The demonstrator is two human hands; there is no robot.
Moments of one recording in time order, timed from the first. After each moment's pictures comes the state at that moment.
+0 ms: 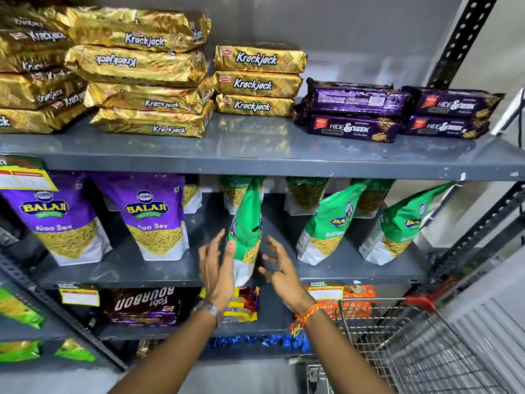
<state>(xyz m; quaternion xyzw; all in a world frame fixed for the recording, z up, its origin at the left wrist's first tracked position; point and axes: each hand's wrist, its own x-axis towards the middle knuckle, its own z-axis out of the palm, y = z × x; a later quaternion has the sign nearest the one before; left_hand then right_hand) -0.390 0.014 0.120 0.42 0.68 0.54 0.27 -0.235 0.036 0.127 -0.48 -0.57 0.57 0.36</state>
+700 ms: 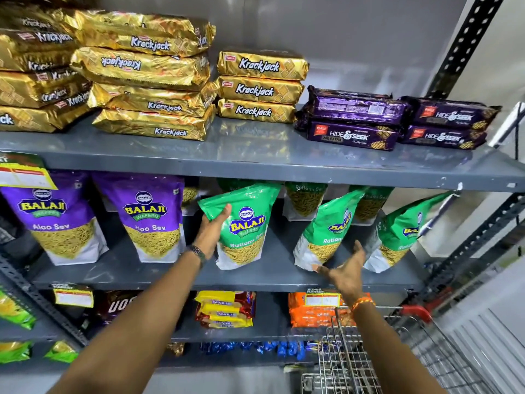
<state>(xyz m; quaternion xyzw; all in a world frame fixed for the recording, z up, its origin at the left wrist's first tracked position) -0.429 0.101 0.169 0.34 0.53 0.60 0.50 -0.107 0.082 0.123 -0.67 -0.47 0.35 0.45</state>
